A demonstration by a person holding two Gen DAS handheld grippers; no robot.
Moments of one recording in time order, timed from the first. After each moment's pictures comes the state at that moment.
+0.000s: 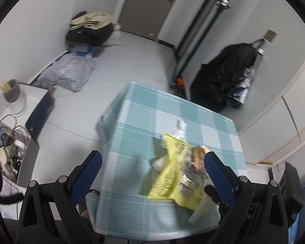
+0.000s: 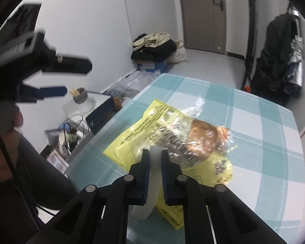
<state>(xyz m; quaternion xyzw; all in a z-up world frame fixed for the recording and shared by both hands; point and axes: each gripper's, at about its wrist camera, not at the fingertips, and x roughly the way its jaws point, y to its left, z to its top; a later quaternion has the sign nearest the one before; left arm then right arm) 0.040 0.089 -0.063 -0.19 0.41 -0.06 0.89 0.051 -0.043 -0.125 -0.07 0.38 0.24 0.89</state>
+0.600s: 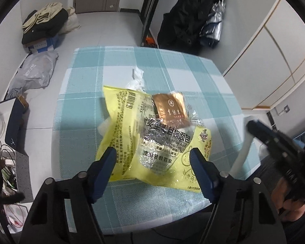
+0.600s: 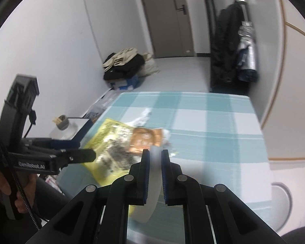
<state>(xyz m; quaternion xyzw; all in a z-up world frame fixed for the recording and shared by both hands) 0.047 0.008 -0.098 -0.07 0.51 -0.15 0.84 0.041 -0.140 -0.094 0.01 0.36 0.16 0.92</state>
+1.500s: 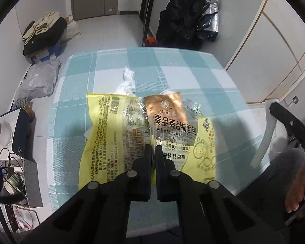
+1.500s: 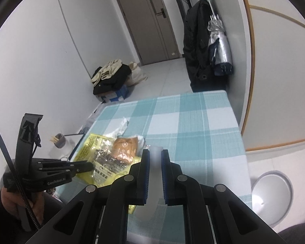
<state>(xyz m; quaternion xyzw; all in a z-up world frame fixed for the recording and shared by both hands) 0.047 -0.023 -0.092 -0.03 0.50 -0.13 0.85 0.035 -0.198 -0.081 0.08 0.35 0.13 0.93</state>
